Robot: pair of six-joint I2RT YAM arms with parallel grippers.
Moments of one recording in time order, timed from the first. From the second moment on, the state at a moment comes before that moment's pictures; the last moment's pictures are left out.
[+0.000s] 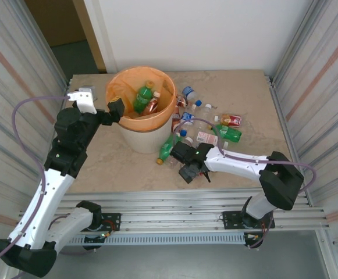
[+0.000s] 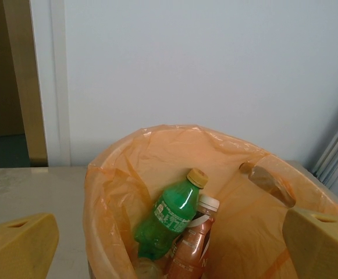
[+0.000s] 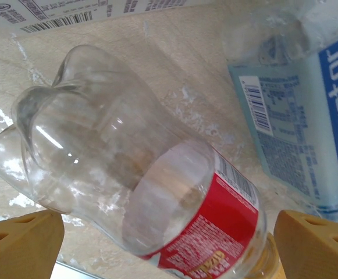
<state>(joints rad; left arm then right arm) -0.31 0.87 1.00 -0.18 -0.05 -0.18 0.98 1.55 0.98 -0.85 0.34 0.25</state>
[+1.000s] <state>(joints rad) -0.31 0.88 1.00 -0.18 -0.07 -0.18 0.92 1.65 0.98 -0.80 0.18 0.23</state>
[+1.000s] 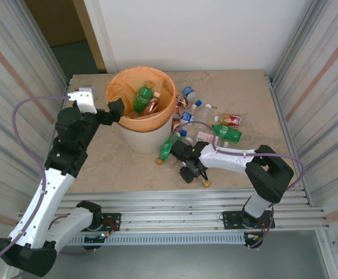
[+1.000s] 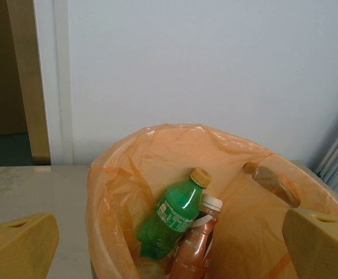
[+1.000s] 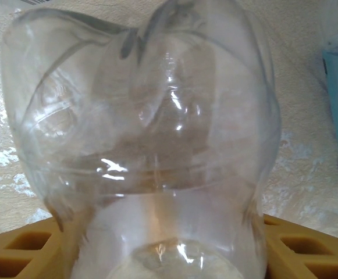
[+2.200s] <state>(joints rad) -0.57 1.18 1.20 -0.08 0.30 -0.31 0.89 0.99 0.98 -0.30 0.39 0.07</state>
